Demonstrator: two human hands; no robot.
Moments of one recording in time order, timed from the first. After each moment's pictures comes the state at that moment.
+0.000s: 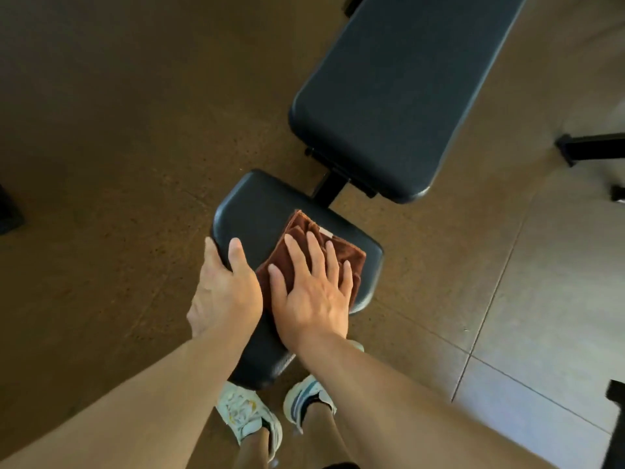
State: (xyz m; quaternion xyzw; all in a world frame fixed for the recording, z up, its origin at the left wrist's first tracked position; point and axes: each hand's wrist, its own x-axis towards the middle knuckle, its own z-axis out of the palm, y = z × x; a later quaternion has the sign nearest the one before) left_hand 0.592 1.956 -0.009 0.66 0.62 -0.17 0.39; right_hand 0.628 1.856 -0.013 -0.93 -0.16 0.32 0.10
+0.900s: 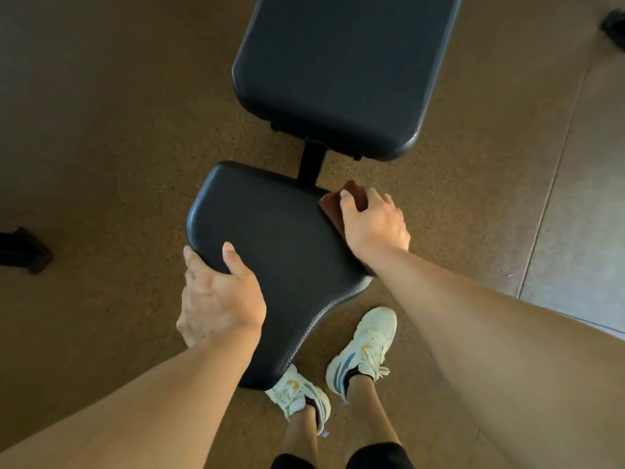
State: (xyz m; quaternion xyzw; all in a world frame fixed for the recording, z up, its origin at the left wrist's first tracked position) left_hand 0.602 1.939 -0.020 0.76 0.59 -0.17 0.21; right_hand 0.743 1.799 -0.056 -0.92 0.09 0.33 0.21
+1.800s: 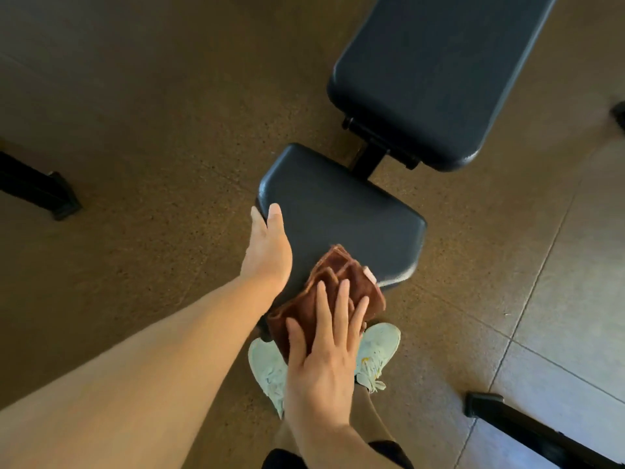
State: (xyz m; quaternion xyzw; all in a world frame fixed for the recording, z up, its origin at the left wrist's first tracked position) left_hand 0.578 1.977 -0.022 0.60 0.56 -0.16 0.54; right_hand 0.484 1.841 -0.009 -0.93 -0.02 0.23 0.28
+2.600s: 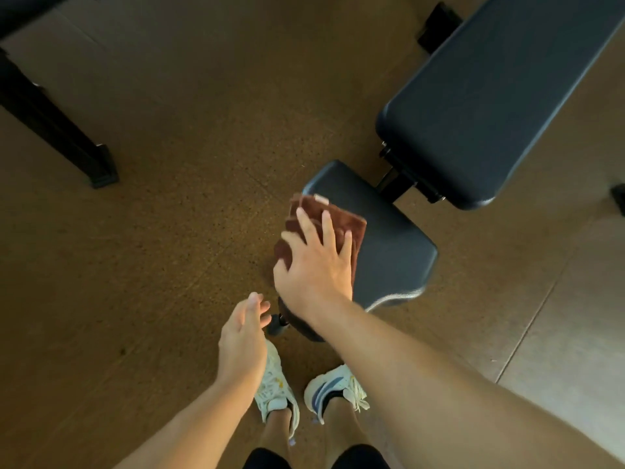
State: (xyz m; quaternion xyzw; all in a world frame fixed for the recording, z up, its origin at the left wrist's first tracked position) left_hand 0.432 1.940 0.003 0.45 0.63 -0.03 0.63; right_hand 0.572 1.924 0.007 -0.88 -0.35 0.30 0.05
